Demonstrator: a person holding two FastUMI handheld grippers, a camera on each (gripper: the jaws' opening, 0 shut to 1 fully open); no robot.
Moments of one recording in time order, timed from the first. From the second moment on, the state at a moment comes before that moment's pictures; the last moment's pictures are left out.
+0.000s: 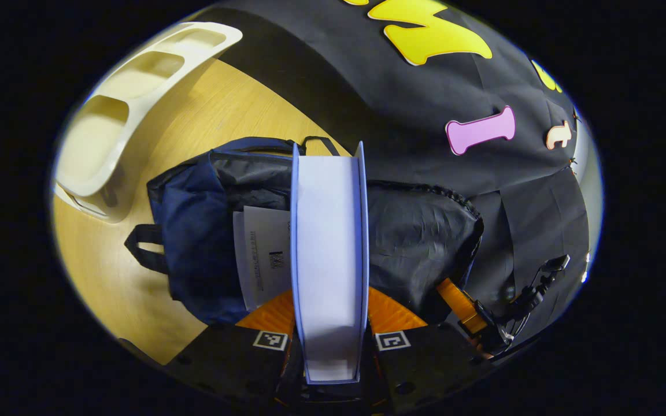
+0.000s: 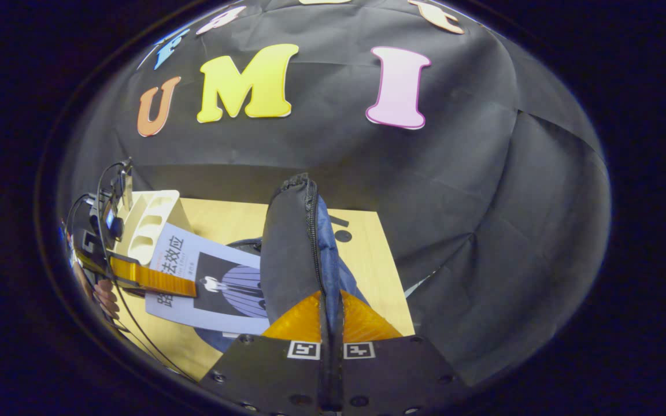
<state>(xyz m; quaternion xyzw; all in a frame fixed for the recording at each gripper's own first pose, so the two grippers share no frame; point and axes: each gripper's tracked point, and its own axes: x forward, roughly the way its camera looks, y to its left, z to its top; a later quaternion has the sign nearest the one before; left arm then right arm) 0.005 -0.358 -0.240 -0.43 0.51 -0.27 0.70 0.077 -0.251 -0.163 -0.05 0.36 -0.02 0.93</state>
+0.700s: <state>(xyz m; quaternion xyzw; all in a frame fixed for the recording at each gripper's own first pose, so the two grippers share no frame) 0.030 -0.431 -0.282 -0.53 0.49 -0.30 0.62 0.081 -0.240 -0.153 -0.07 0.36 -0.01 0.93</state>
